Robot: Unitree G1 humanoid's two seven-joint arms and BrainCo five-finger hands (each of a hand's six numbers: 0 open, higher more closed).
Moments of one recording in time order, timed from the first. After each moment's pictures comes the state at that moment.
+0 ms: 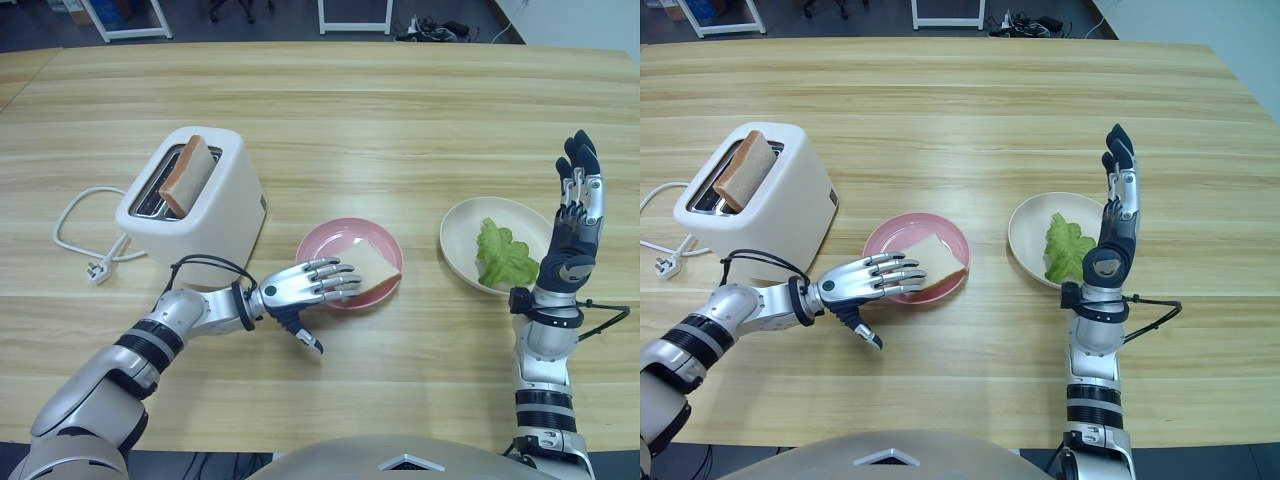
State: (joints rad) left arm -0.45 0.77 -0.72 0.46 1.14 -0.80 0.62; right arm -0.04 -0.16 -0.18 0.12 -0.14 -0.94 -0.10
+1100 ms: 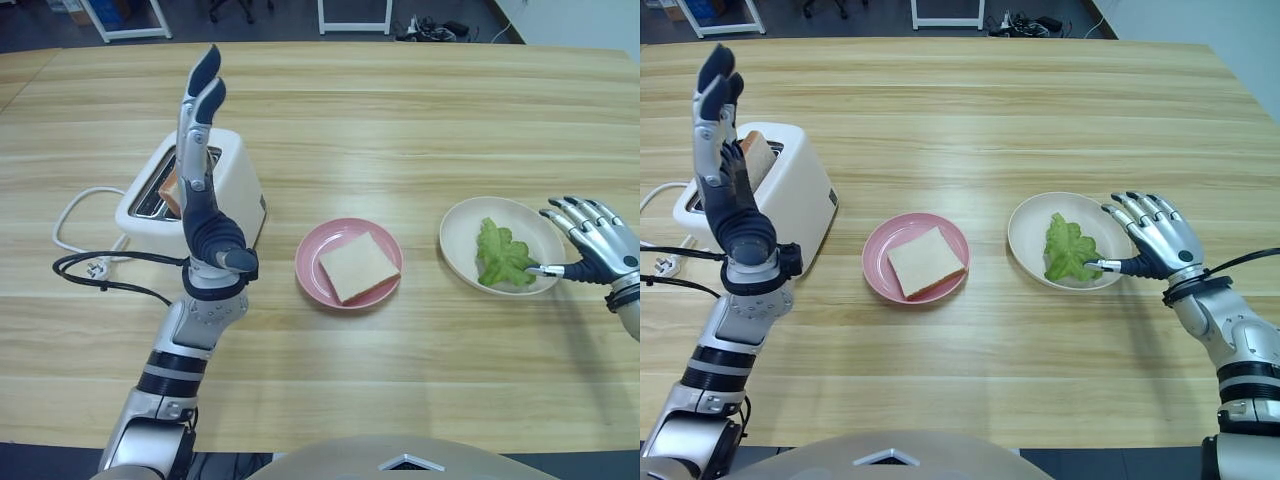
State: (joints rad) left arm -0.20 0.44 -0.11 -0.07 0.35 -0.83 0.60; right arm -0.18 -0.94 0.04 0.60 -1.08 -0.58 -0.46
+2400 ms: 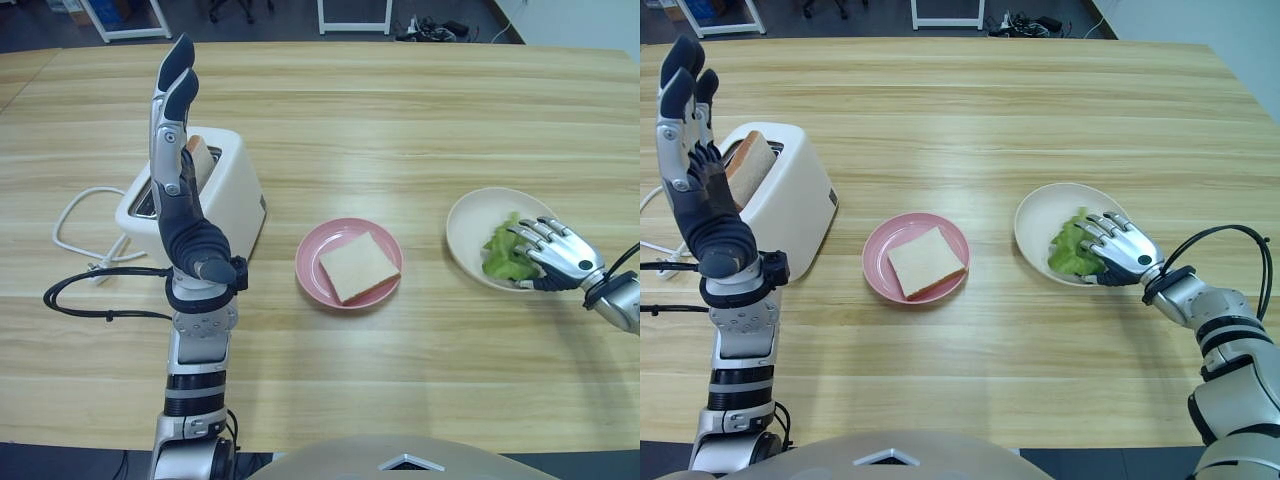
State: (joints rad) left arm -0.13 0.23 0.09 -0.19 0.29 -0.85 0.24; right arm -0.53 -0.94 0.64 1.01 -1.22 -0.51 -0.74
